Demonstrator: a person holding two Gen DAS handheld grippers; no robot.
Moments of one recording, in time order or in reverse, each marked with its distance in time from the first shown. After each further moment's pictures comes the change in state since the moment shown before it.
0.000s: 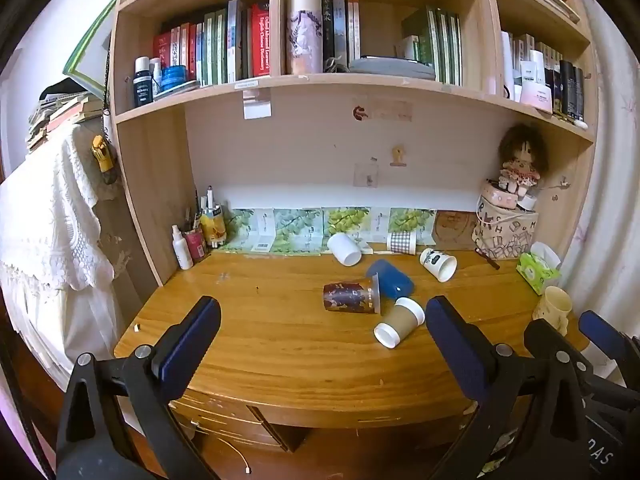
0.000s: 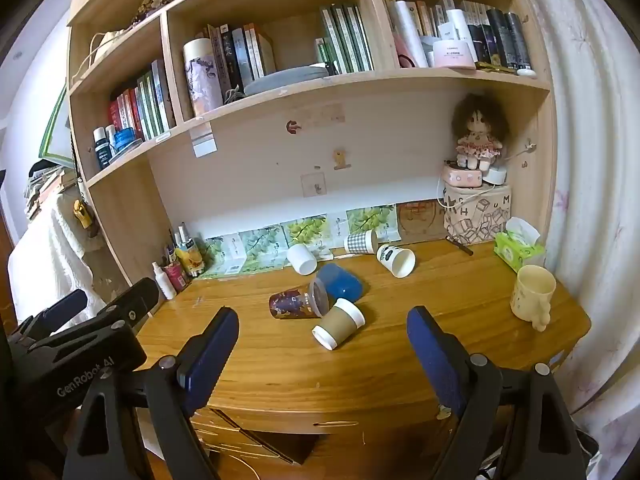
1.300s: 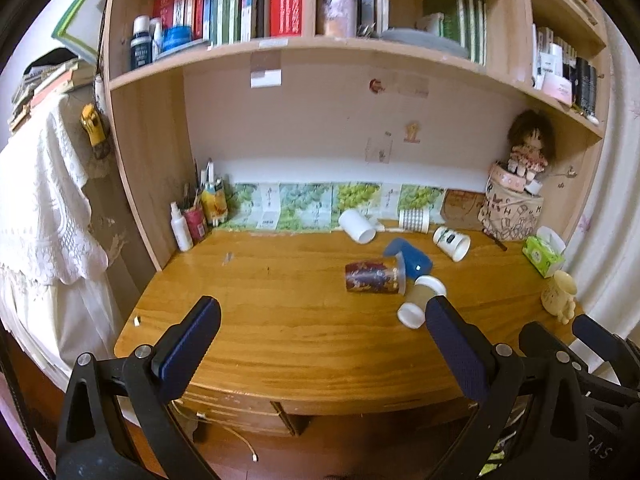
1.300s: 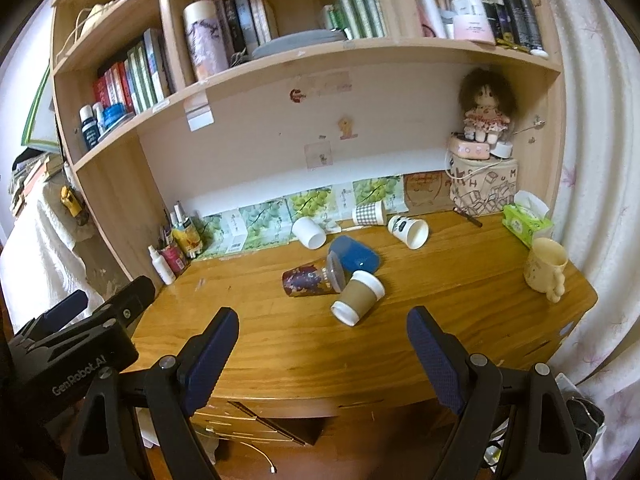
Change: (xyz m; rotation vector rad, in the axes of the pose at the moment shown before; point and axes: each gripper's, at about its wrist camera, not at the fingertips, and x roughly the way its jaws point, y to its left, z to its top) left arm 0.046 0.067 0.000 -0.007 0.144 -0.064; right arm 0.032 0.052 -0.008 0.025 0.108 -0.048
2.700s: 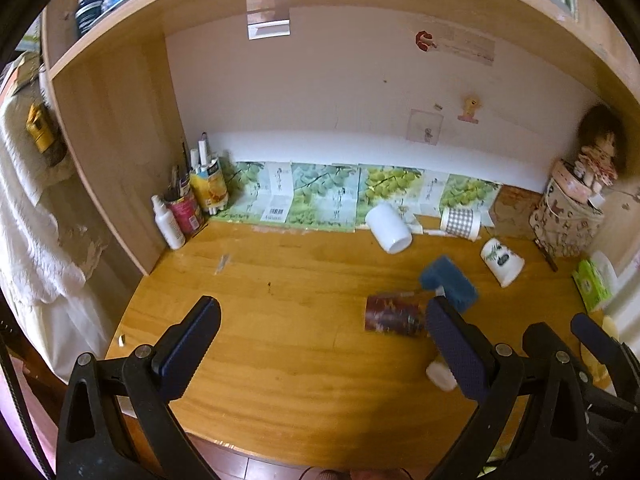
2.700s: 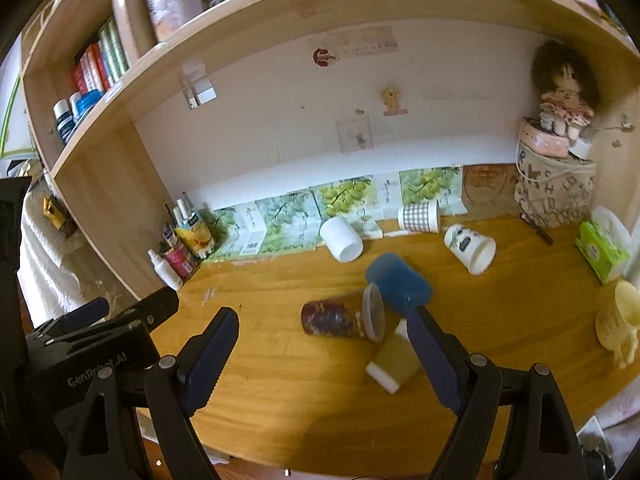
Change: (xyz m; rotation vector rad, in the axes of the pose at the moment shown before) left arm 0.156 -0.014 0.096 -0.048 0.180 0.109; right arm 0.159 0.001 0.092 -0.022 0.120 0.135
